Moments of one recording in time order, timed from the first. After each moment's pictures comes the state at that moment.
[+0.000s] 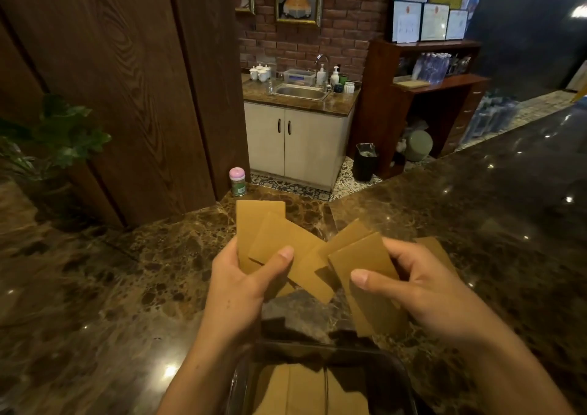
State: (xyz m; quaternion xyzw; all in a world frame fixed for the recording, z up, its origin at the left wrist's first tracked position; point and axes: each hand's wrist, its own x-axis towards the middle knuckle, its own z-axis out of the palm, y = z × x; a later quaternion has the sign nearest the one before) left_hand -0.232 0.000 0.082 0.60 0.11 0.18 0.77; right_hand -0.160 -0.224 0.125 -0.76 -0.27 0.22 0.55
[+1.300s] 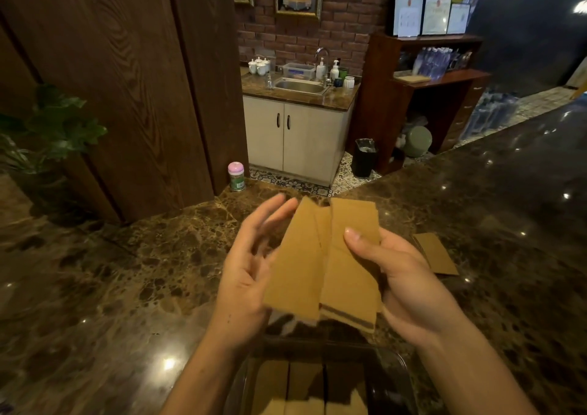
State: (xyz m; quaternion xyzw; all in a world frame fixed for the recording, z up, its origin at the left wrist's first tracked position) left_hand -0.231 -0.004 0.082 0.60 -0.08 0.18 0.77; right_hand -0.167 -0.186 0.120 -0.55 -0.08 0.27 0.78
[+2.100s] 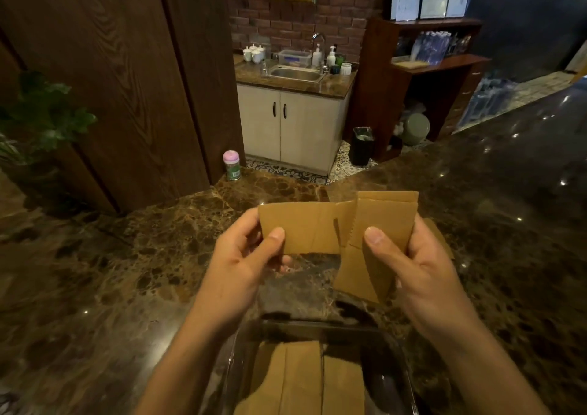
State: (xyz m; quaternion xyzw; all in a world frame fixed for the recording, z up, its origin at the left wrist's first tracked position) left_hand -0.233 0.001 0.086 0.68 0.00 0.15 0.72; right_hand -0.179 -0.214 0.101 -0.67 -0.18 0.08 0.72
